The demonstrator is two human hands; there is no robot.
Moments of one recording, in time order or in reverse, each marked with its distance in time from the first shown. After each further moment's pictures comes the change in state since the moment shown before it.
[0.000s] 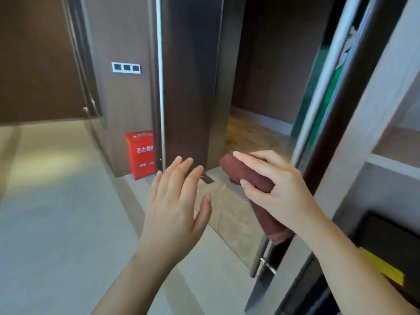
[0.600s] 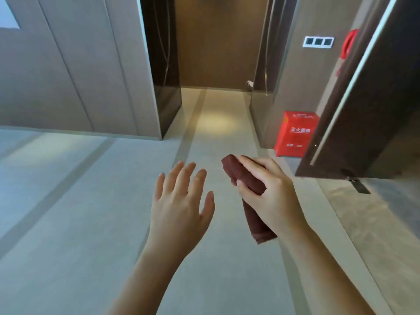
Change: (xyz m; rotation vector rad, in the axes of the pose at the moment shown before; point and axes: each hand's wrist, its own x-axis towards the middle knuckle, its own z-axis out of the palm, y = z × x) left_hand -0.244 -0.182 -0.277 0.587 0.028 -0.578; right_hand -0.039 -0.339 0.258 0.544 -0.280 -0.235
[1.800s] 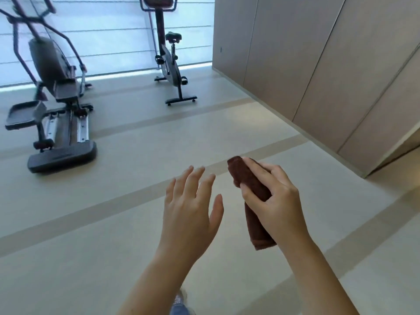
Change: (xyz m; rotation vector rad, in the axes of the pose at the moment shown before) left_hand 0.000 -0.584 -0.088 0.451 0.218 -0.847; right_hand 0.228 -0.284 0.623 0.588 -0.662 -0.423
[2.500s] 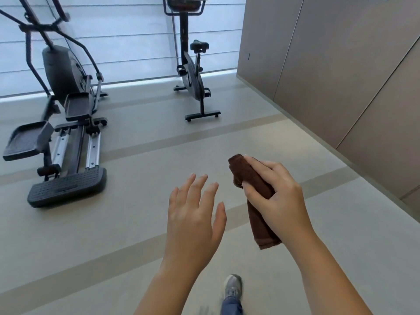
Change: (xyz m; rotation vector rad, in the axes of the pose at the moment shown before) left_hand 0.344 -0.271 0.112 0.038 0.078 -0.053; right_hand 0.404 0.059 0.246 0.127 -0.128 0.019
